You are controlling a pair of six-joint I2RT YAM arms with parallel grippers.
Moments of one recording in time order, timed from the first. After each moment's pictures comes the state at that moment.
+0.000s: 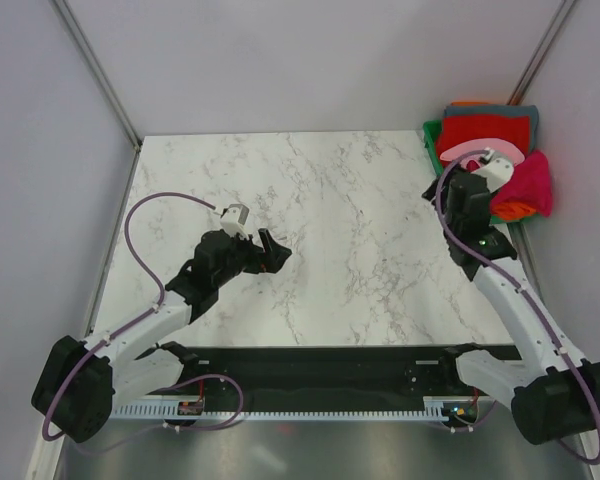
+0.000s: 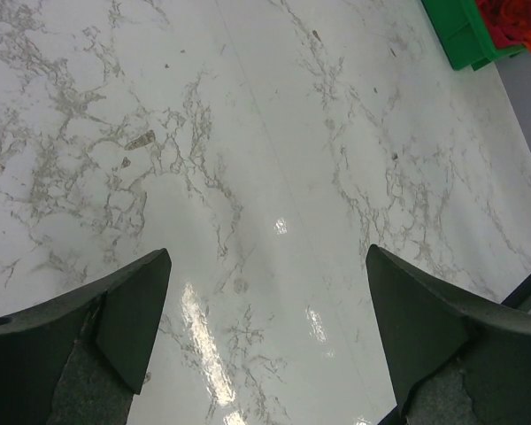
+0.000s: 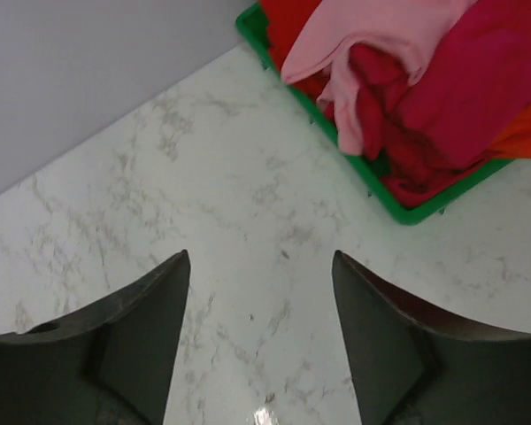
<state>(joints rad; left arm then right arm) -0.54 1.03 0.47 0.20 0.09 -0.51 0.28 1.04 0.88 -0.19 0.50 0.52</state>
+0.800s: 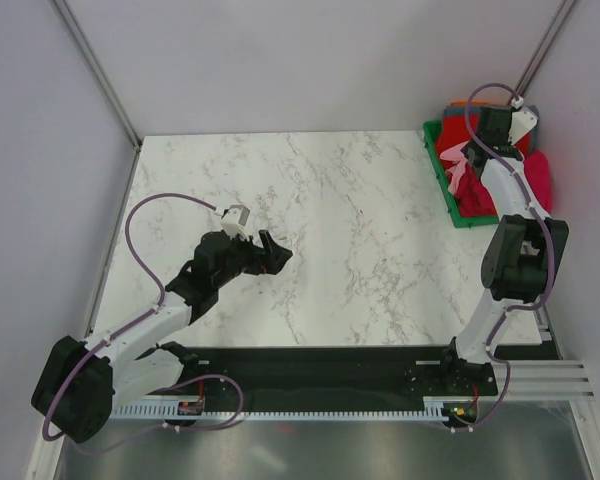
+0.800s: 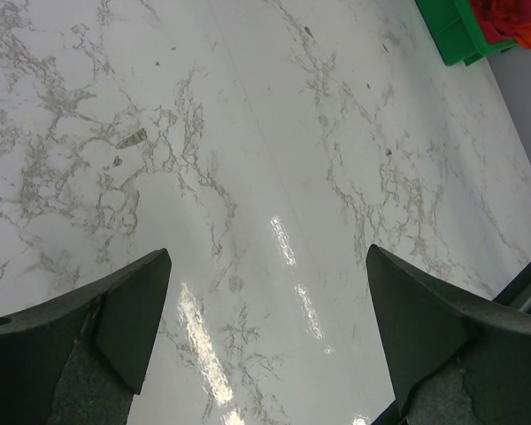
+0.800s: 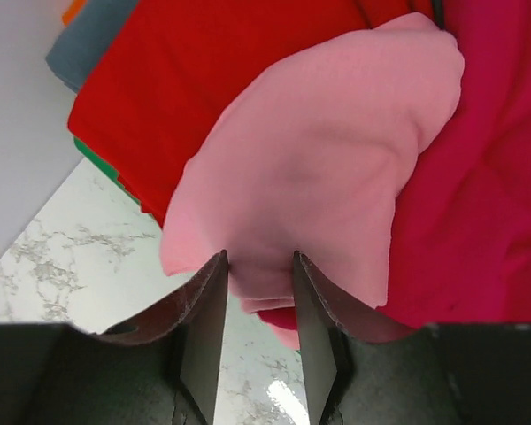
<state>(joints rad) -0.54 1.03 0.46 0.22 0.11 -0.51 -0.15 1.87 1.61 -0.32 0.39 0.58</state>
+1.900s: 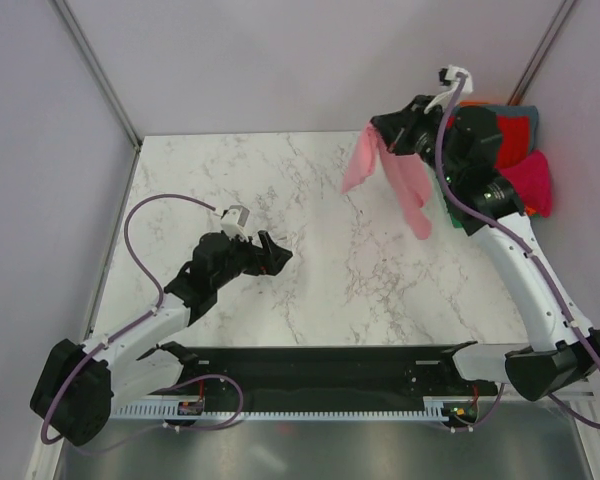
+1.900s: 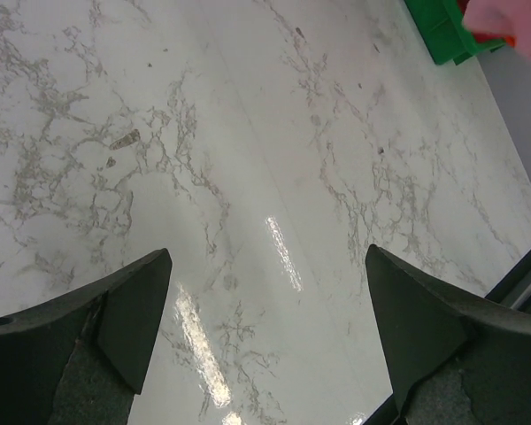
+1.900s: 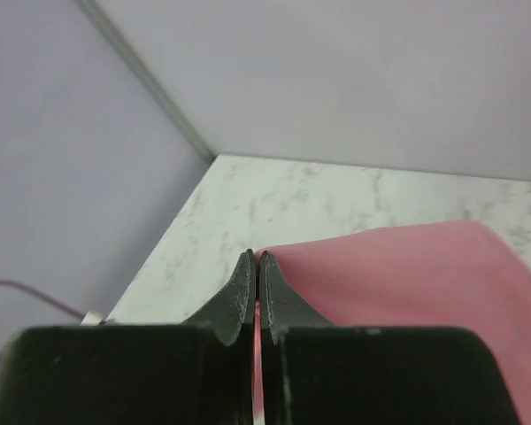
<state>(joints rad) -0.54 1.02 0.46 0.22 0.13 -0.51 0.33 1.29 1.52 -0.21 -0.11 0.44</state>
